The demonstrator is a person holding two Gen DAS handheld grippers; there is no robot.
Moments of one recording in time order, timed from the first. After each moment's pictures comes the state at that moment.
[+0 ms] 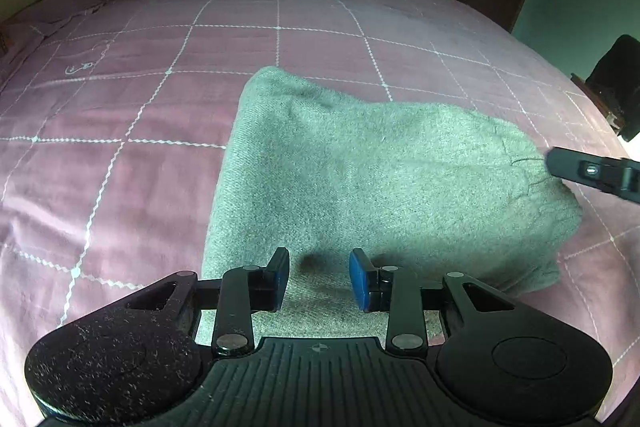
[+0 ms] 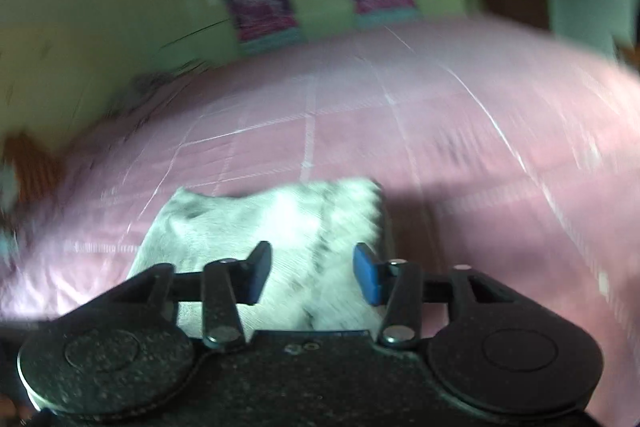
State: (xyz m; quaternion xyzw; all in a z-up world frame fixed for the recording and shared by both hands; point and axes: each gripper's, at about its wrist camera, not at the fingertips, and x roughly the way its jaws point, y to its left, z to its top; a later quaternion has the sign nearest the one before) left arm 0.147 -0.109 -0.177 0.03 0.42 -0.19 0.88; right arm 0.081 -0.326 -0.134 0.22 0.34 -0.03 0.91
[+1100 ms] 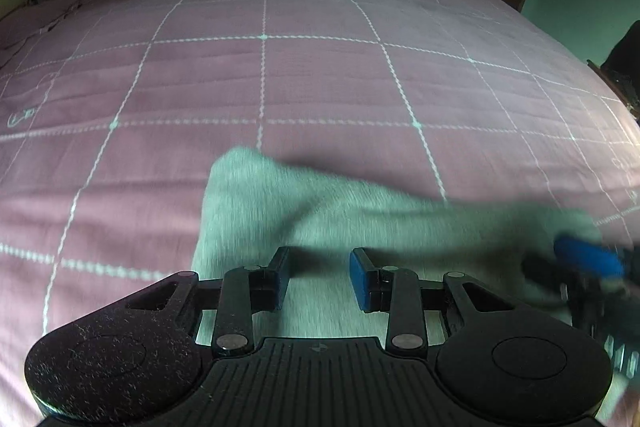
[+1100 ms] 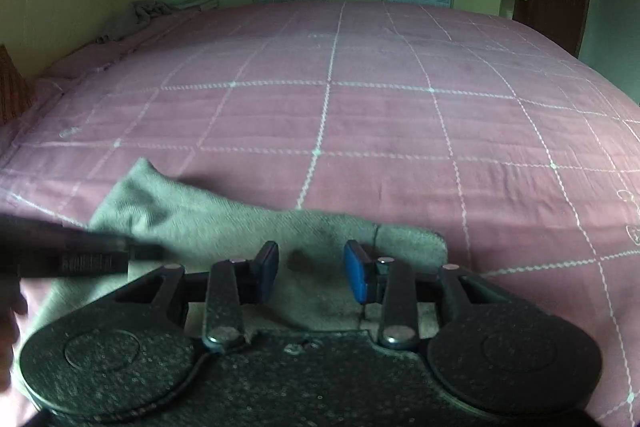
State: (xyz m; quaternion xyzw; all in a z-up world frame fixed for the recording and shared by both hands) left arm 0.297 -0.169 -0.194 0.05 0.44 -0.19 0.87; right arm 0.178 -0.317 -0.190 0.14 0.41 -0.03 0.90
